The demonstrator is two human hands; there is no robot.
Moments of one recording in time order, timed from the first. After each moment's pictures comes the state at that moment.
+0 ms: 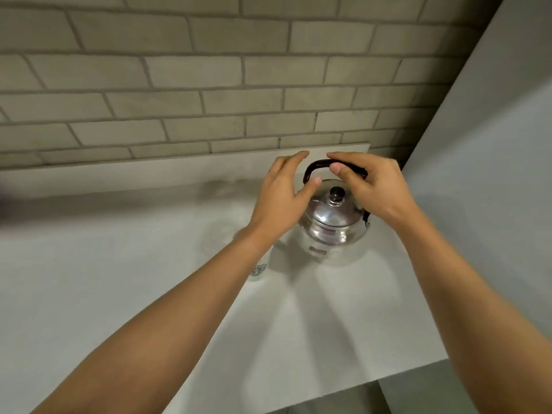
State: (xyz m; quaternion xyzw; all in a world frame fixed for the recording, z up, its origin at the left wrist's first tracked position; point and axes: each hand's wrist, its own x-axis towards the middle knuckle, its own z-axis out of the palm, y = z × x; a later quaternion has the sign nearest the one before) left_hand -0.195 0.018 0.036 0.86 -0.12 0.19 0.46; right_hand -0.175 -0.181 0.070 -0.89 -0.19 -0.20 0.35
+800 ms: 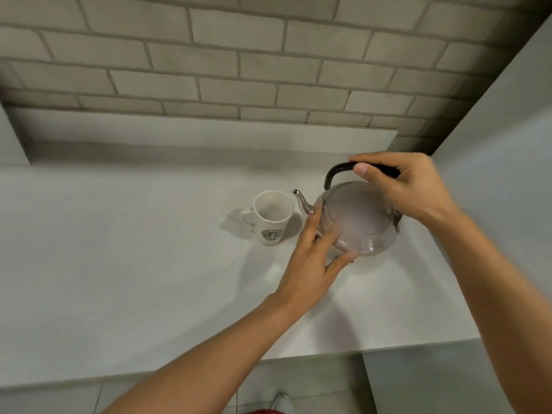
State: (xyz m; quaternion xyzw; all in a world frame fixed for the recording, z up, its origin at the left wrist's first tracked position) left_hand -0.324 -0.018 -0.062 0.83 -0.13 0.14 0.52; right_hand -0.224 -0.177 0.085 -0.89 -0.24 -0.10 0.36
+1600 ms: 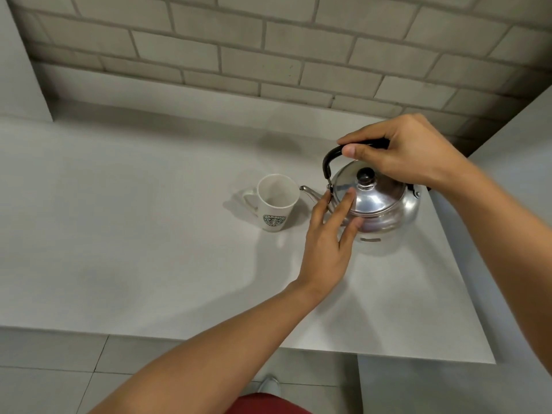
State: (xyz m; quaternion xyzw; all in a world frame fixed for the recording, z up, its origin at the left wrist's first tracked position) left_hand -0.293 -0.067 -0.065 0.74 0.03 0.20 0.64; right_hand -0.174 -0.154 0.110 -0.91 -0.37 -0.02 0.20
